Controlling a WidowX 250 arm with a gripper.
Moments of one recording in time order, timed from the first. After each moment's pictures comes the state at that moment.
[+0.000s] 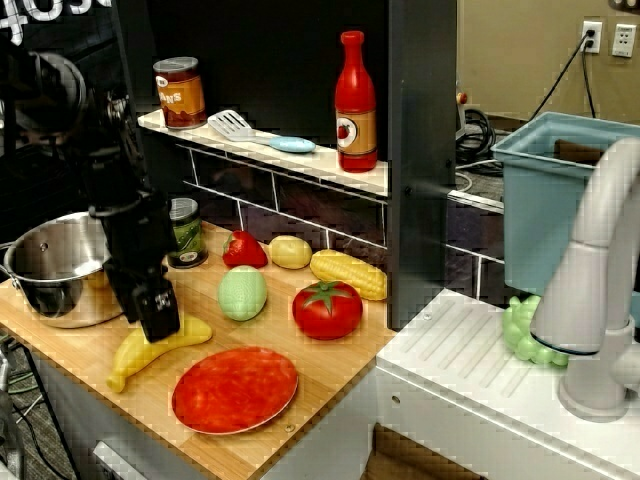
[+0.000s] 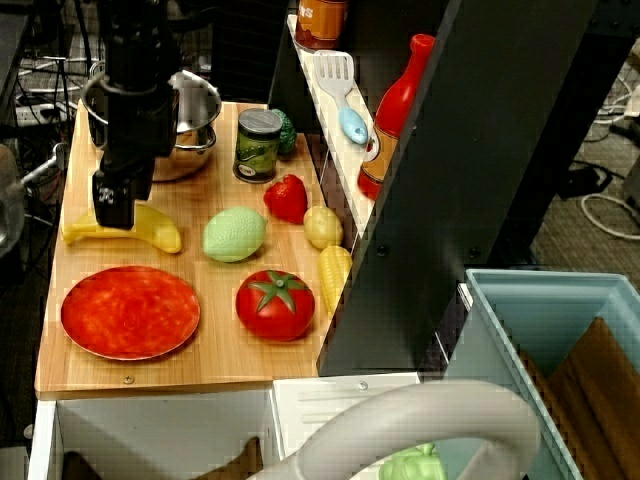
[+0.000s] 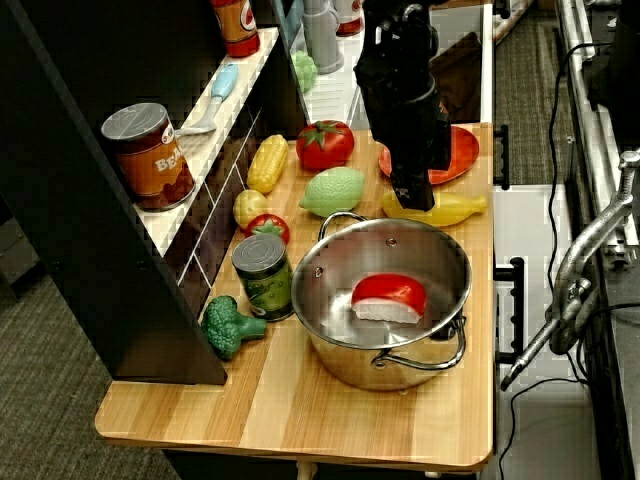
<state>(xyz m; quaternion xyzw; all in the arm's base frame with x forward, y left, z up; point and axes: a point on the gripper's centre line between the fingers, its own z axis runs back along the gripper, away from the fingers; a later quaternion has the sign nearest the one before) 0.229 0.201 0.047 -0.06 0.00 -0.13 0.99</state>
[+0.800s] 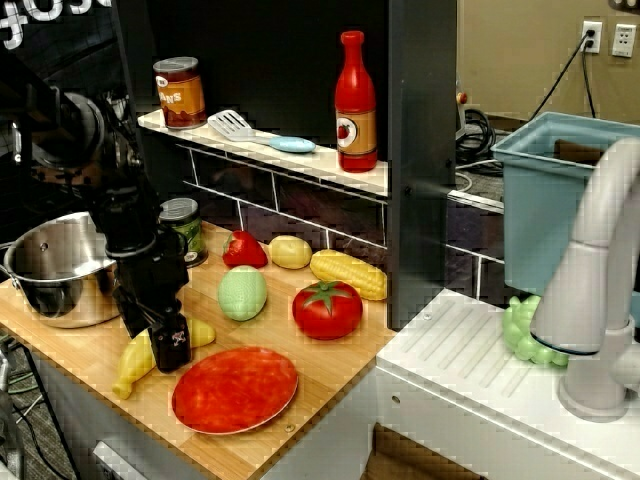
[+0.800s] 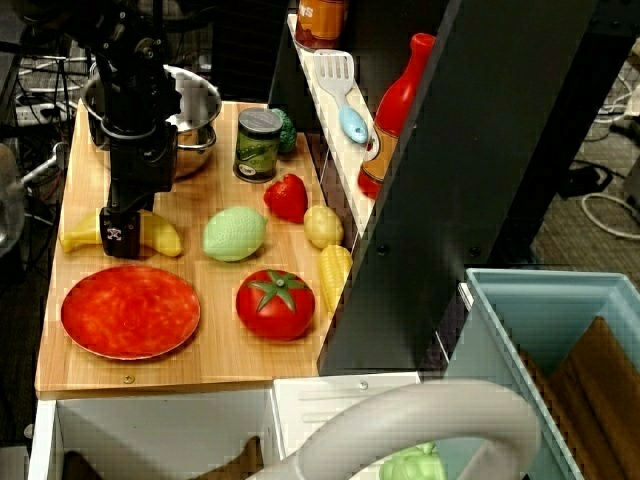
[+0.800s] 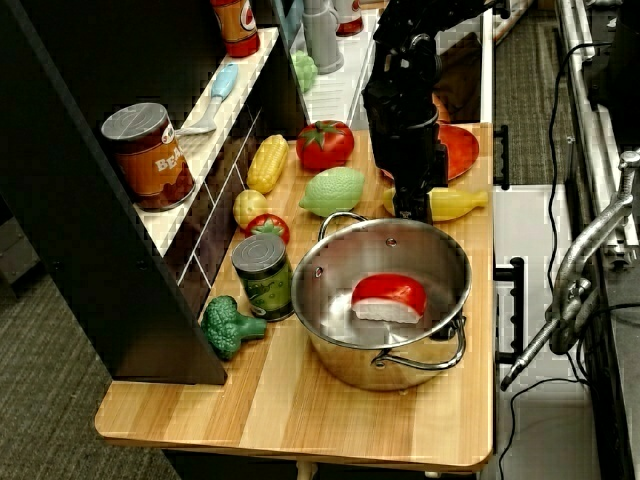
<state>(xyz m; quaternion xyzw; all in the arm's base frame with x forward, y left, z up) 0.233 0.205 0.019 -0.01 -0.01 -0.10 1.00</state>
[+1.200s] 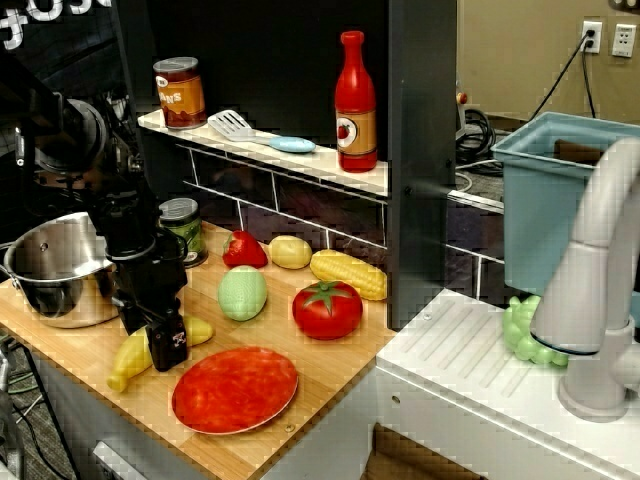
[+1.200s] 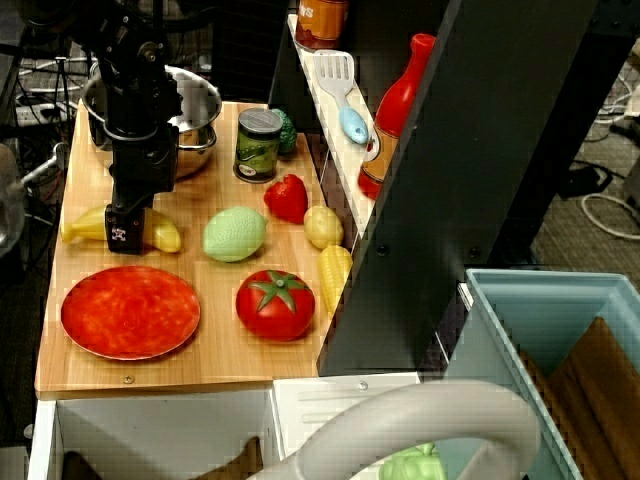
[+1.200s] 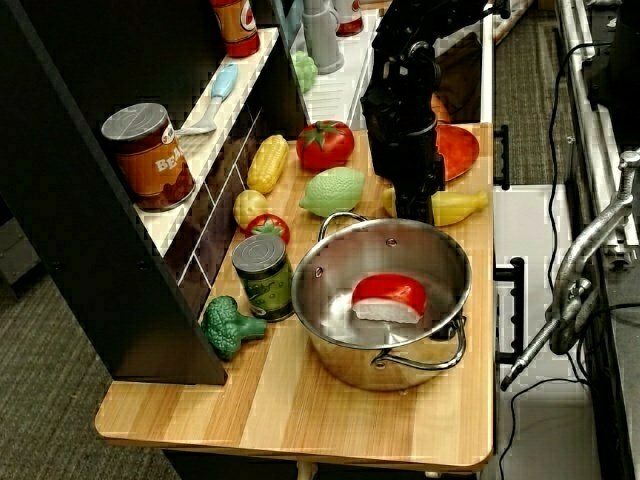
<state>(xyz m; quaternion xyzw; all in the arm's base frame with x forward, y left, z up) 0.233 0.208 0.014 -0.01 -0.01 -0.08 1.00</state>
